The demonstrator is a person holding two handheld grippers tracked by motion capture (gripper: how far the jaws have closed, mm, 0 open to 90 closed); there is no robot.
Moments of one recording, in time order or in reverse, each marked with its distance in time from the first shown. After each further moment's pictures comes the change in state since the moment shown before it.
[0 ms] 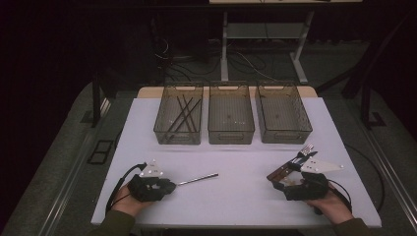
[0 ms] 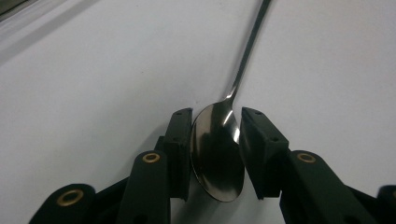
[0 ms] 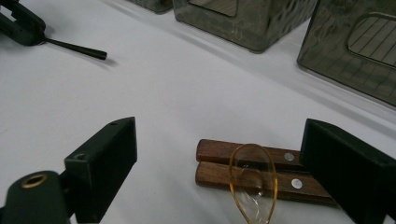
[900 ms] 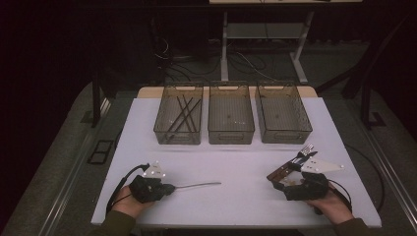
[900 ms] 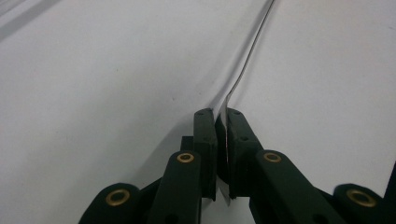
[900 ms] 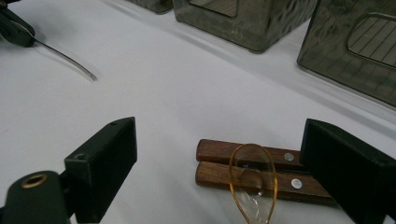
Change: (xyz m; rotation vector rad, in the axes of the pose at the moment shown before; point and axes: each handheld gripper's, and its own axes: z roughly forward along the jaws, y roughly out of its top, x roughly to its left) left arm -0.005 0.005 -0.001 0.039 -0.049 0.012; right arm 0.000 0.000 0.000 -0.002 0.001 0.000
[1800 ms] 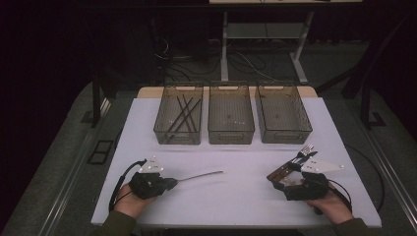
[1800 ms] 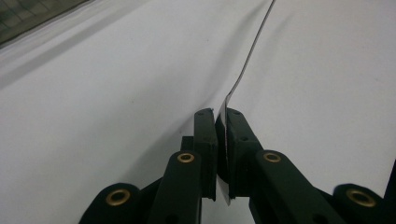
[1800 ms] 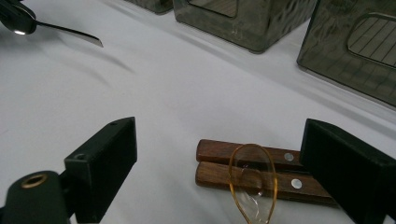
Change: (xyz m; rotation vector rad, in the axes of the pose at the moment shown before) left arm 0.000 0.009 -0.006 -0.104 0.021 -0.074; right arm 0.000 0.000 0.000 -0.001 0.000 0.003
